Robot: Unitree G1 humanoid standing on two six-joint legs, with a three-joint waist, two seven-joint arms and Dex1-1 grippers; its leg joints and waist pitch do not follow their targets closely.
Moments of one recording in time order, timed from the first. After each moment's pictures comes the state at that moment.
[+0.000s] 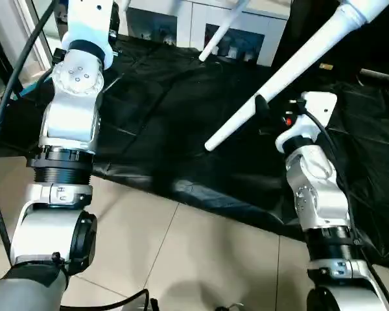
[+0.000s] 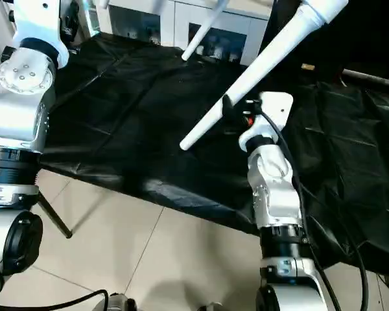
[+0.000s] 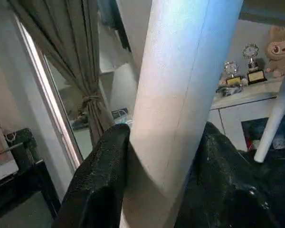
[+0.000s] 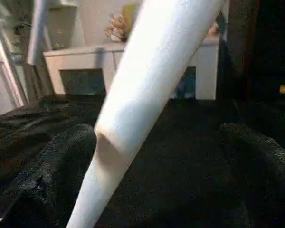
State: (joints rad) left arm -0.98 0.33 0.10 0.39 0.18 0.24 -0.03; right arm -0.69 -0.09 -0.19 0.49 0.21 0.08 0.07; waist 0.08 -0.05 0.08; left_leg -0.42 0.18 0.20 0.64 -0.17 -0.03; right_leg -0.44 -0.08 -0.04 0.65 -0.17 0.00
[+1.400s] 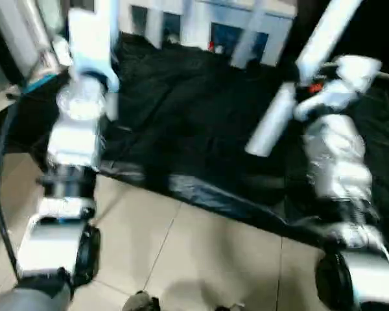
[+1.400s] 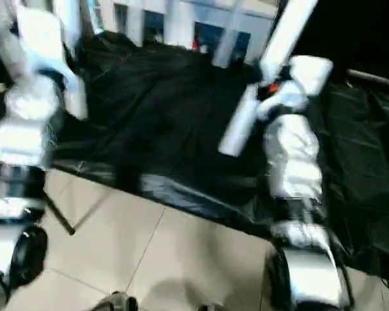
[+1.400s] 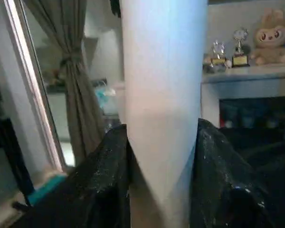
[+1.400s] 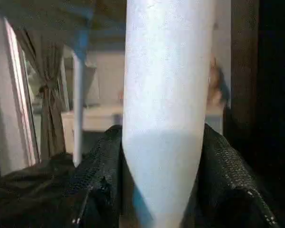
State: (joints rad) left arm -0.87 0.26 0.14 0.48 0.05 0.14 -0.06; right arm -0.67 -0.17 -0.25 0.30 0.23 -0.02 0.16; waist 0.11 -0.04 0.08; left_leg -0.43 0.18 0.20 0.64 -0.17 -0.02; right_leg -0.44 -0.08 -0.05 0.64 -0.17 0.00
